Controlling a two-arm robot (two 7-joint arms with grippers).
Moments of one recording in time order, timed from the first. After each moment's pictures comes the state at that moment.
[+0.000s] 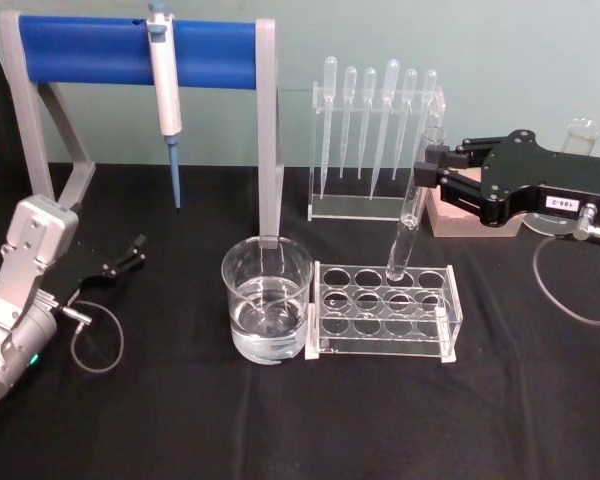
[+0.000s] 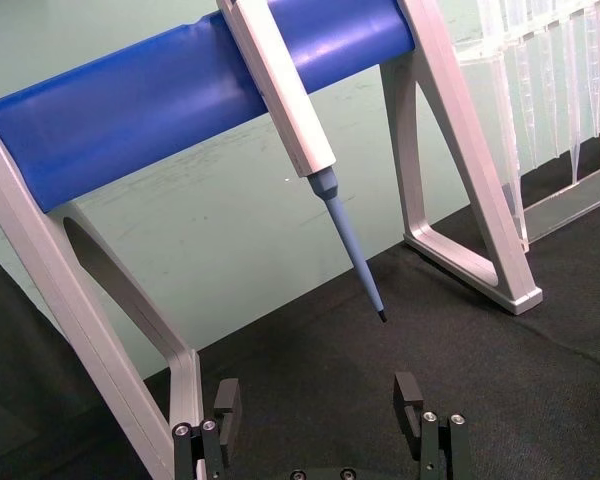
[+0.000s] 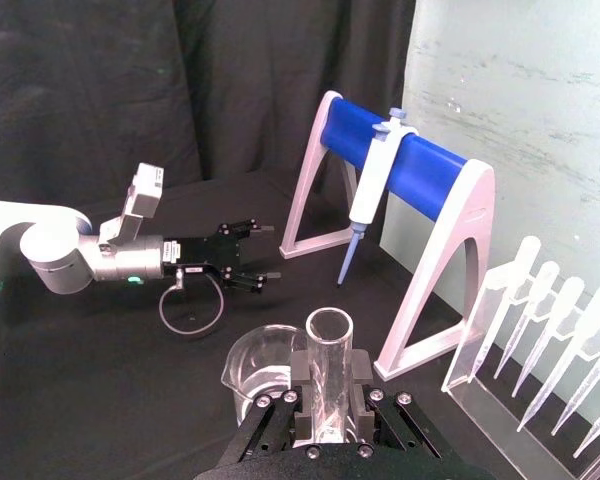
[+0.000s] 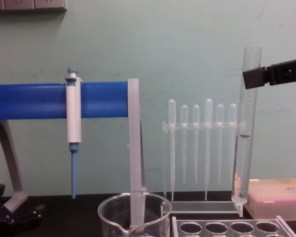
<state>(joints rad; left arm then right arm) -0.20 0.60 0.45 -1.41 -0.25 -0.12 0.03 0.47 0.92 -0.45 -1.86 0.82 0.36 0.59</state>
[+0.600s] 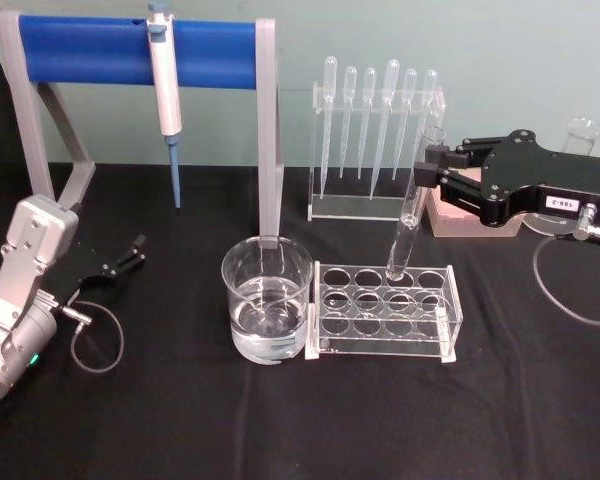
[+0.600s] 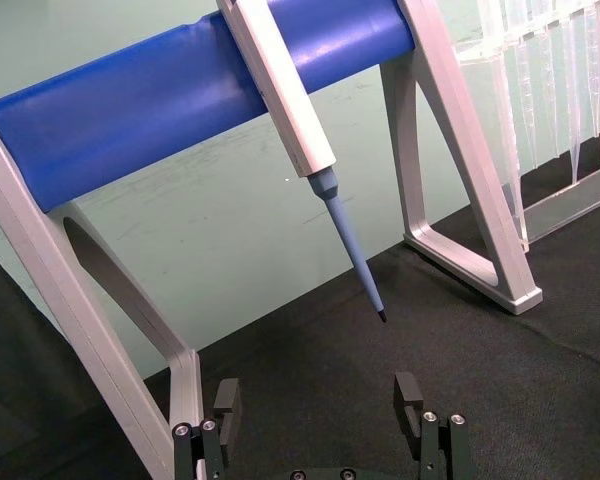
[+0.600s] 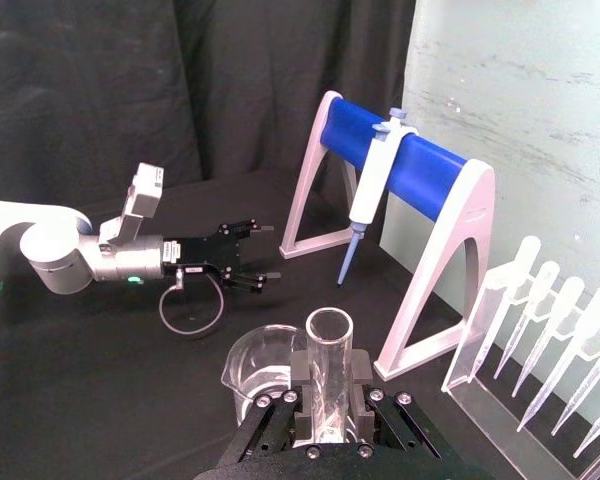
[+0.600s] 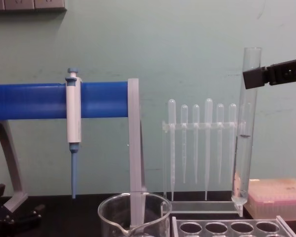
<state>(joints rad) -0.20 0.60 0.45 -1.41 -0.25 -0.12 0.03 0.47 0.92 -0.45 -1.86 0.82 0.36 0.59</state>
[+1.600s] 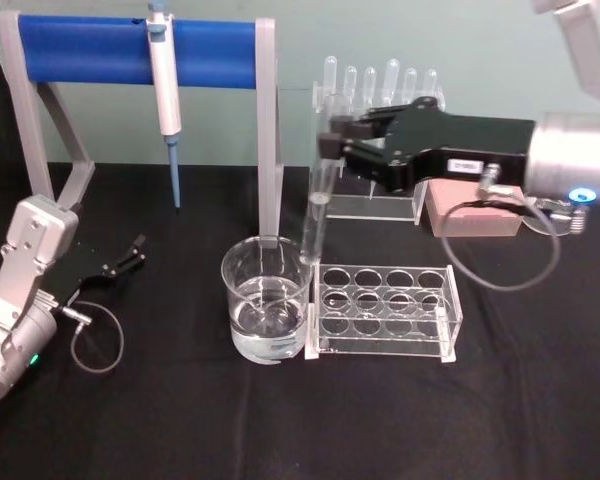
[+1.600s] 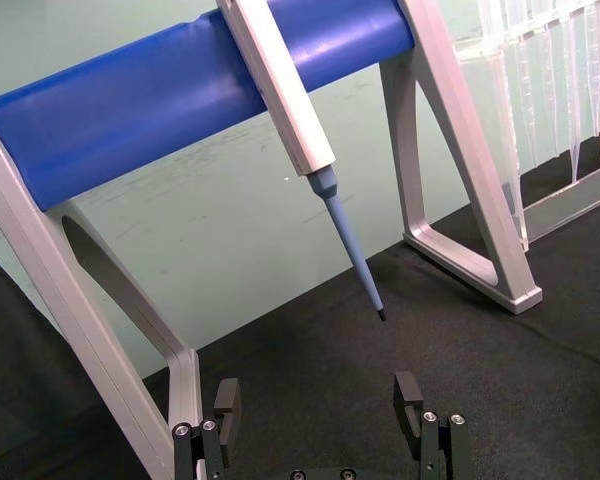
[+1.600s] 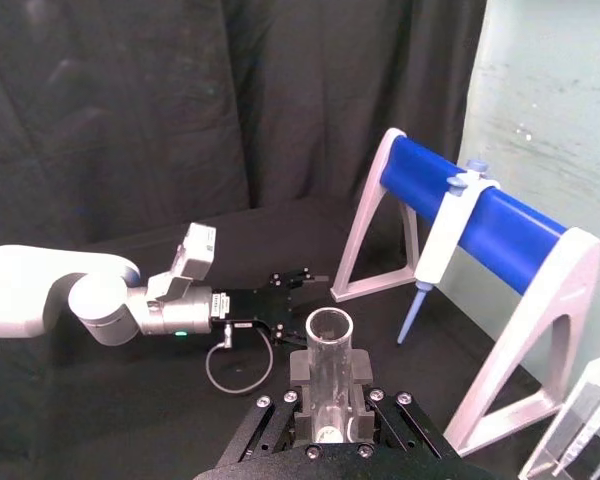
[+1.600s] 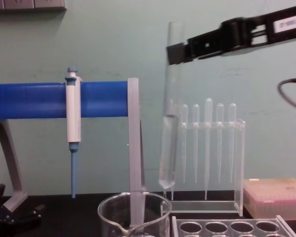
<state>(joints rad) -0.20 0.60 0.45 -1.41 -0.25 -0.12 0.03 0.68 0.76 -0.61 -1.83 0.84 0.47 0.54</state>
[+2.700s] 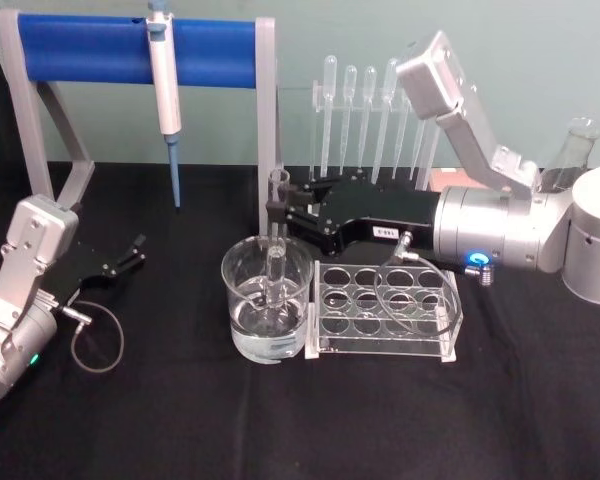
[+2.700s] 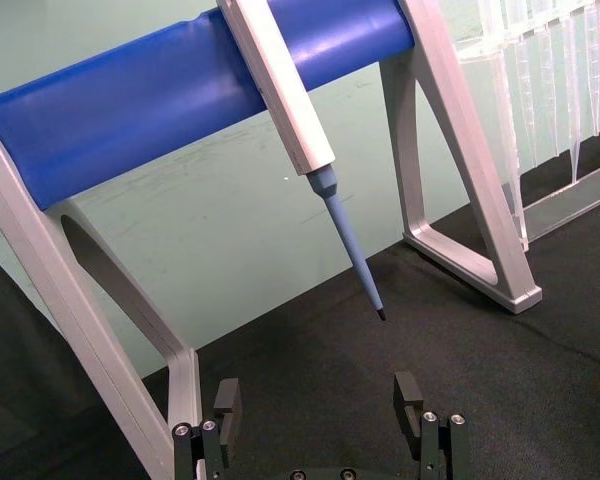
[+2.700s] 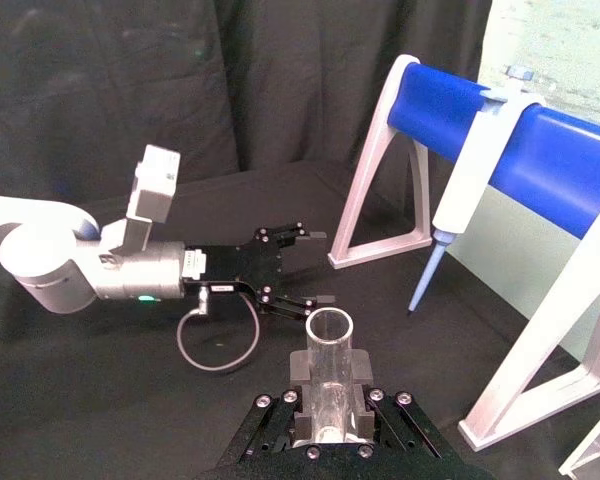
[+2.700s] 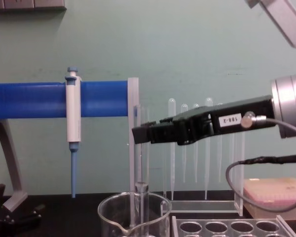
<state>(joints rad) -0.20 0.60 0.45 -1.41 -0.25 -0.12 0.03 0.65 0.60 -0.75 -1.63 0.67 0.33 0.54</state>
